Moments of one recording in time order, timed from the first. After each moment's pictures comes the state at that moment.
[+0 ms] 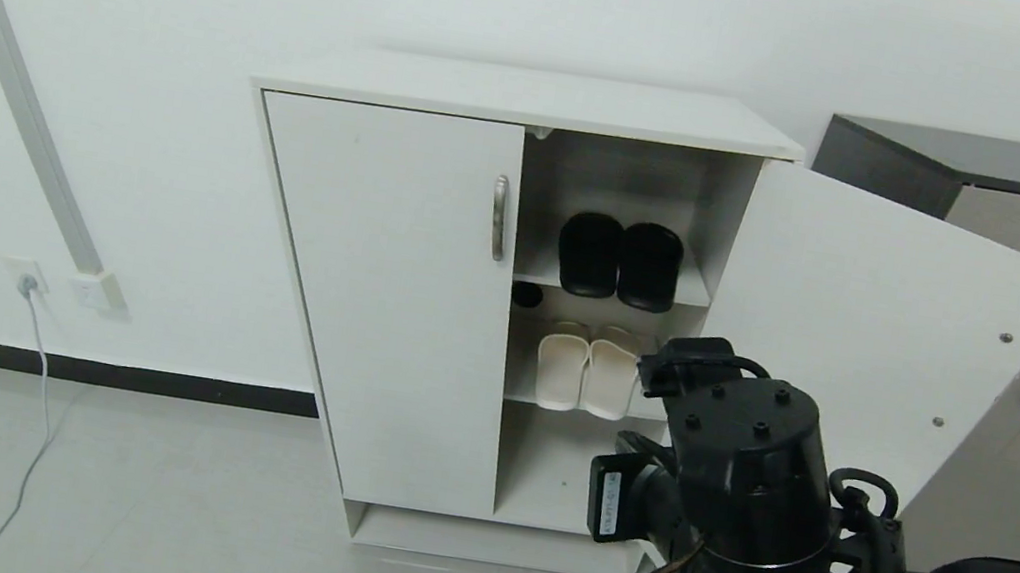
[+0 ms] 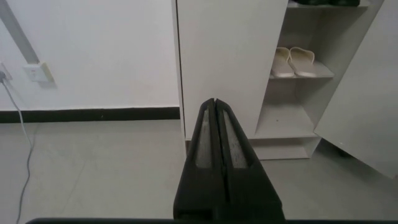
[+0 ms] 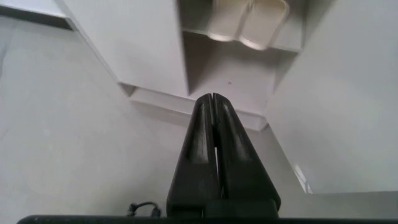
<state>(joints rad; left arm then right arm) 0.00 0.00 0.00 0.00 0.01 0.01 0.98 1.77 -0.90 -0.46 -0.65 0.31</state>
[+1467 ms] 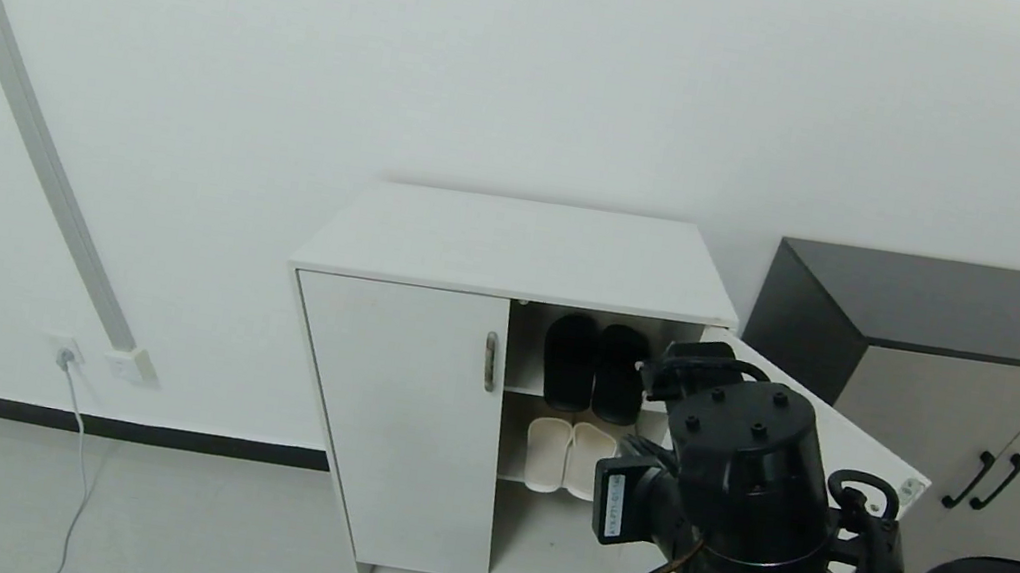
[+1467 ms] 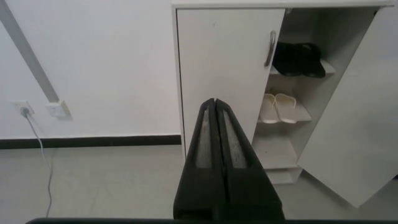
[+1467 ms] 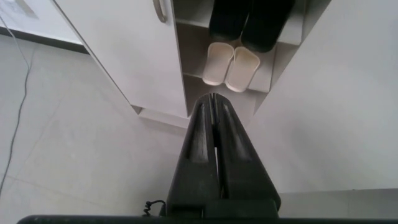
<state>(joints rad) 0.00 0.00 0.00 0.00 0.01 0.01 0.98 1.77 -0.89 -0.46 -0.65 0.31</state>
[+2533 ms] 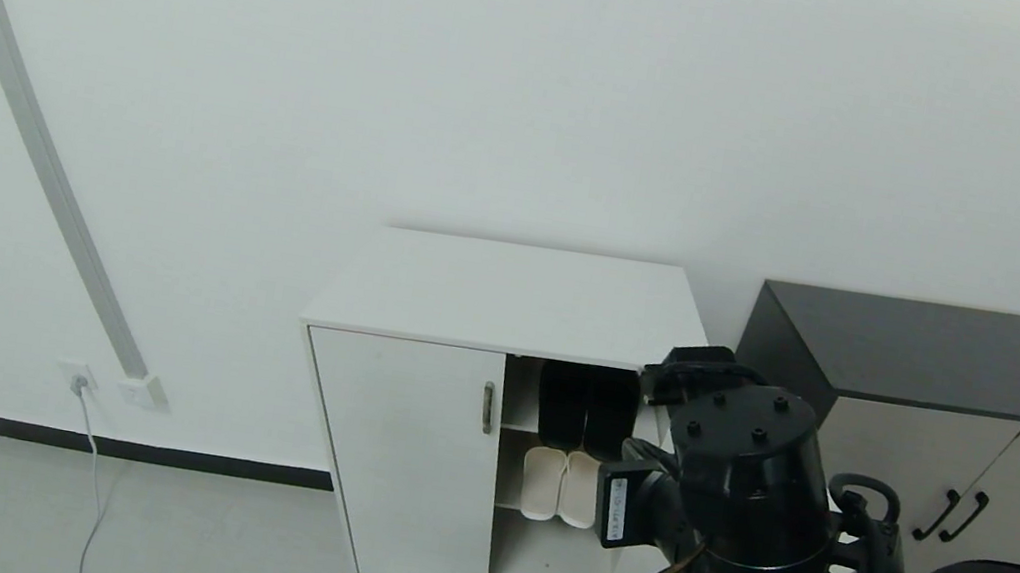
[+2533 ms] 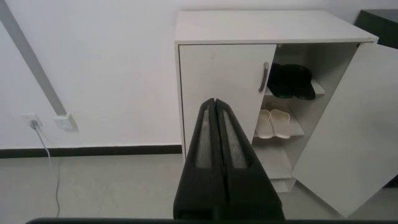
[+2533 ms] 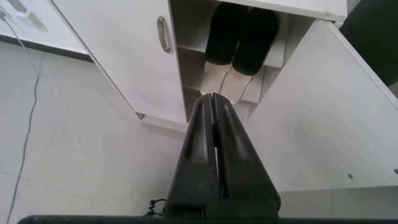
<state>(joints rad) 0.00 0.00 0.00 0.00 0.01 0.01 0.97 1.77 -0.88 -0.46 -0.65 0.31</state>
